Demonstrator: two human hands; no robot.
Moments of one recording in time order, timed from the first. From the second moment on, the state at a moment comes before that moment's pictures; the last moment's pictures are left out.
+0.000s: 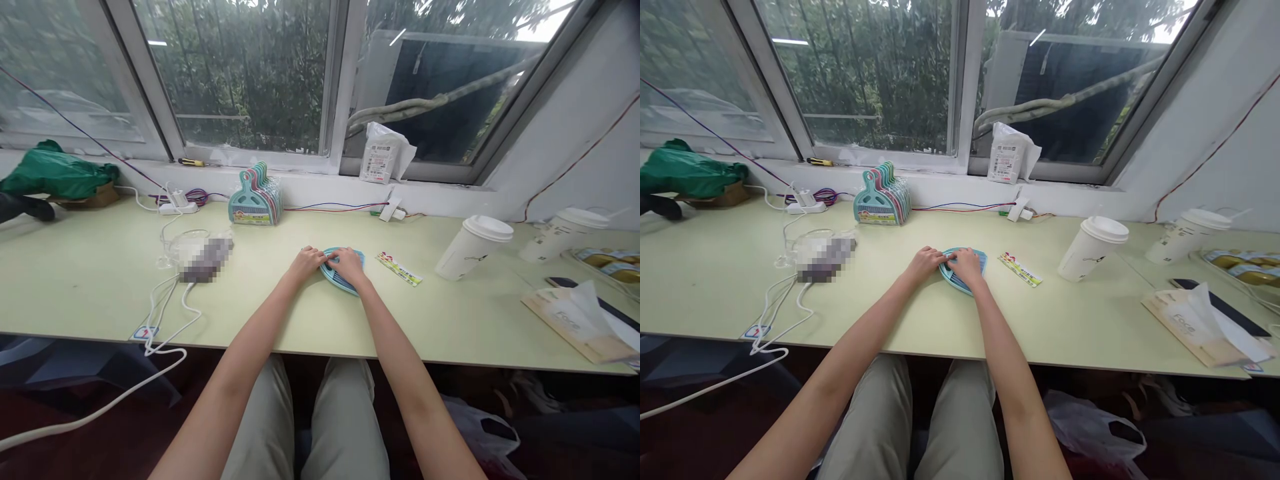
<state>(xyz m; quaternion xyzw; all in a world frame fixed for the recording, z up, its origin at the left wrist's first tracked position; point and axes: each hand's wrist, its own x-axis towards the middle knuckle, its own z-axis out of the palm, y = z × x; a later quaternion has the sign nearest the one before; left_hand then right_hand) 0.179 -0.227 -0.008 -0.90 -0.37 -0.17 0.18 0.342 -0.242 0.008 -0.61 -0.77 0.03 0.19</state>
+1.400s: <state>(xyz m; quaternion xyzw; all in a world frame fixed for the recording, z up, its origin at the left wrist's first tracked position) 0.190 -0.214 -0.001 -0.47 -0.44 -0.47 -0.61 0.361 -0.231 0.005 -0.68 -0.59 -0.01 0.43</state>
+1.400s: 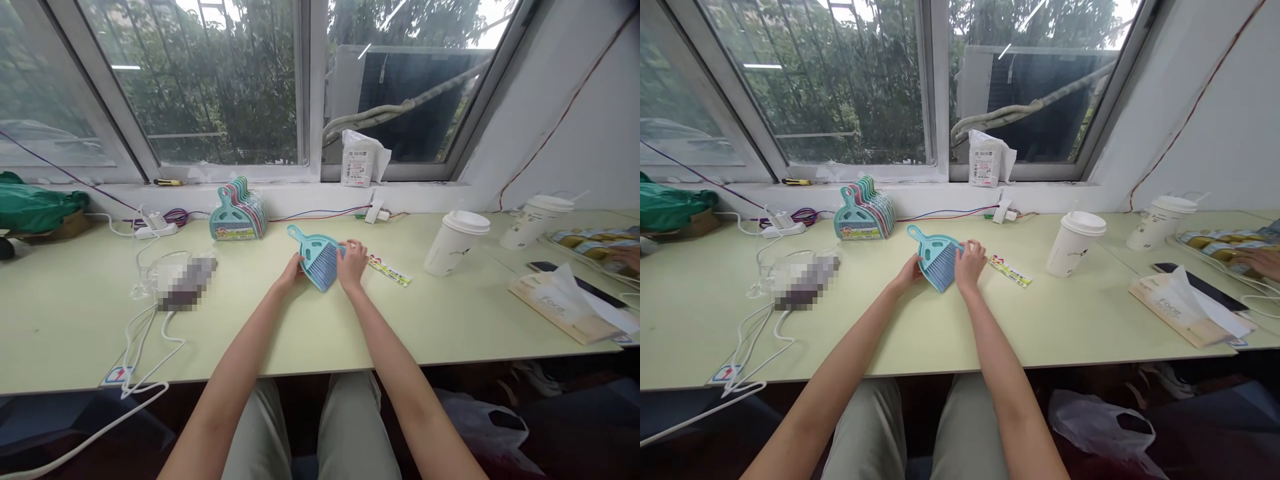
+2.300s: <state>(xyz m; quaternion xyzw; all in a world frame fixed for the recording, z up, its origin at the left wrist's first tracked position) 0.148 -0.190 -0.017 -0.43 -0.46 -0.52 -0.57 0.382 -0.213 -0.010 -0.72 -0.57 0.11 0.38</state>
